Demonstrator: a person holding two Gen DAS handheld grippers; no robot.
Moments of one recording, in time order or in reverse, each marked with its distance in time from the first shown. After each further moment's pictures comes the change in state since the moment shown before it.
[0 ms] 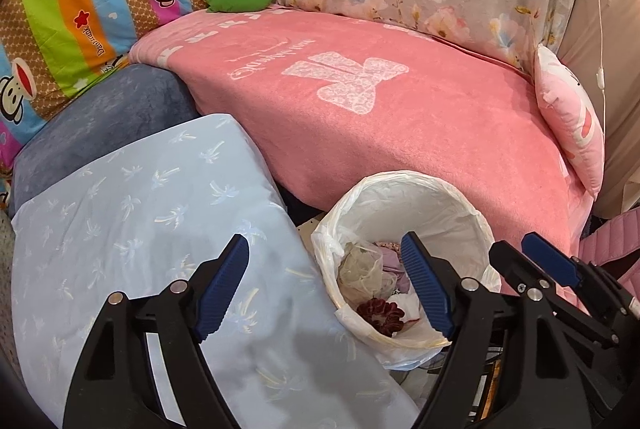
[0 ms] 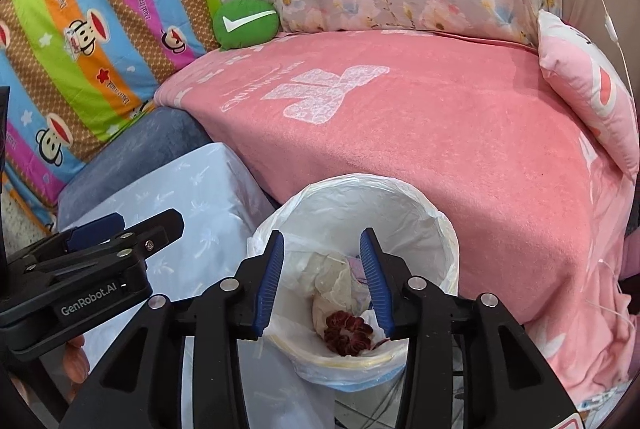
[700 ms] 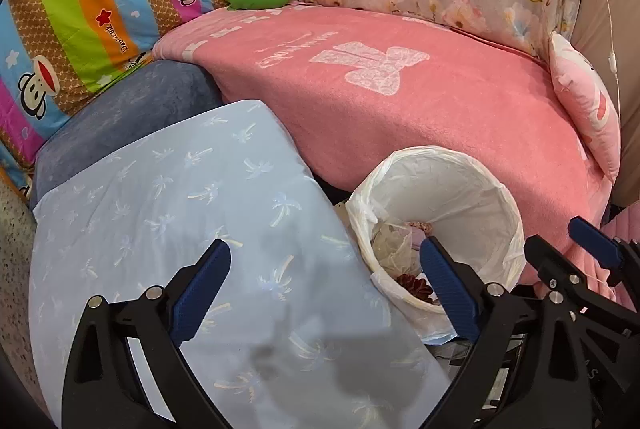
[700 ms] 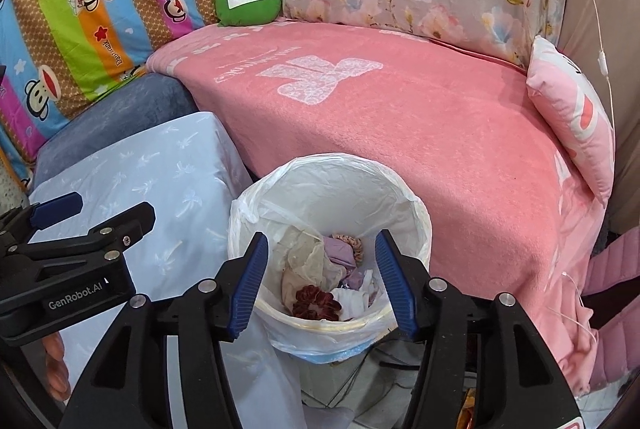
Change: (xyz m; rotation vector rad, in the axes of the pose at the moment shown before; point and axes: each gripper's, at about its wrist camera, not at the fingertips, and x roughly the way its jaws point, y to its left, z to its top) left arm -0.012 0.014 -0.031 0.010 0.009 0.086; right arm -0.019 0.015 -0.027 -0.114 0.025 -0.109
